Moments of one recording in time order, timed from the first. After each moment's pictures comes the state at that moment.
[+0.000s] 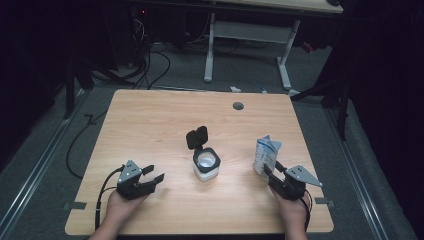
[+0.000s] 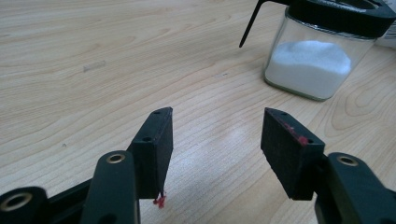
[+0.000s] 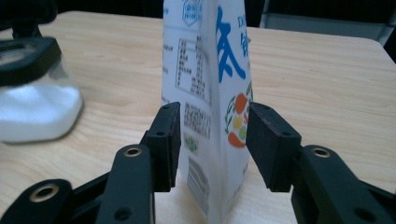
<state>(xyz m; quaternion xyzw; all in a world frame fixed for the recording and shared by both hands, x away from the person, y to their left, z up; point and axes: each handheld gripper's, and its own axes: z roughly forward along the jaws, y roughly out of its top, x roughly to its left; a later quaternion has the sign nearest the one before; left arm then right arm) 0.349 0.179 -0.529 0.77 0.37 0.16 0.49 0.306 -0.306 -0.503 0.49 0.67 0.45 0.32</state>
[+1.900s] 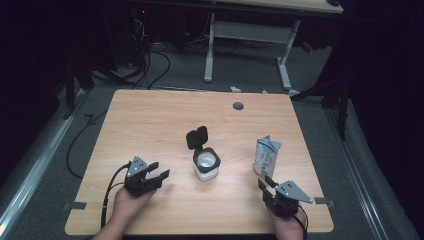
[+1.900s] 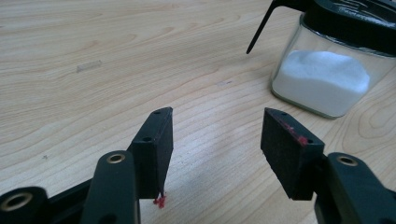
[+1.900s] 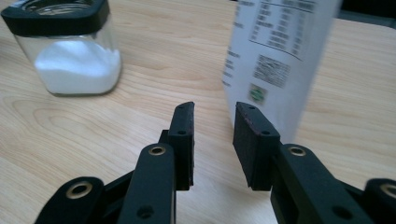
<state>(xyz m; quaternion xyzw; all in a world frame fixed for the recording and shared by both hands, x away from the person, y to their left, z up) 0.358 0.162 -0.526 0.76 0.40 0.16 0.48 0.267 -0.274 -0.507 0.47 0.71 0.42 0.32</state>
